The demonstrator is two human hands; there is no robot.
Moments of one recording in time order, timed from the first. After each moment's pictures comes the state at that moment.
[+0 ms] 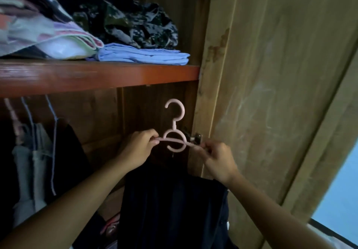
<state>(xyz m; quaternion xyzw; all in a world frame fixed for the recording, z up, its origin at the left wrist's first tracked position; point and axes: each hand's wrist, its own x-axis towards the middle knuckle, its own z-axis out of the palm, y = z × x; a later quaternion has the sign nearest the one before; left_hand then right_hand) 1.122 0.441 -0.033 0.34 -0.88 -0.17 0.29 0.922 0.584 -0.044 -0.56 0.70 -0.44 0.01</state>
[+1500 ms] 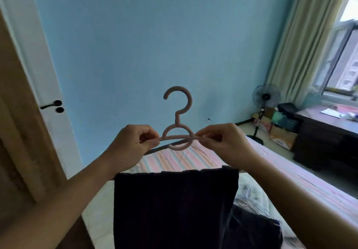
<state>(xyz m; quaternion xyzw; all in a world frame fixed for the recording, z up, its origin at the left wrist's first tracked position) 0.816 0.835 -0.020 -0.28 -0.85 -0.42 0.11 0.876 1.097 -0.018 -0.12 0.90 -0.36 -0.23</state>
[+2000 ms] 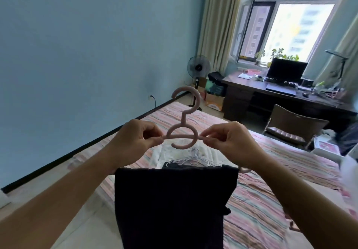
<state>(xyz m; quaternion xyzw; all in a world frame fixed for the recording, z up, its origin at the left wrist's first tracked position) 0.821 0.921 -0.065 -0.48 -0.77 -0.43 -0.04 0.997 1.137 -0.060 0.09 0.91 -0.33 -0.23</state>
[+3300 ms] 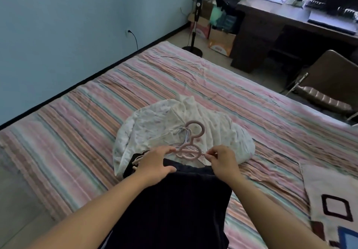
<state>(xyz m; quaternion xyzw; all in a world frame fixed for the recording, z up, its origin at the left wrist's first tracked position) 0.600 1.333 -0.493 -0.38 -0.83 -0.29 -0.28 0.747 1.516 -0.490 0.39 0.86 -0.33 -0.04</state>
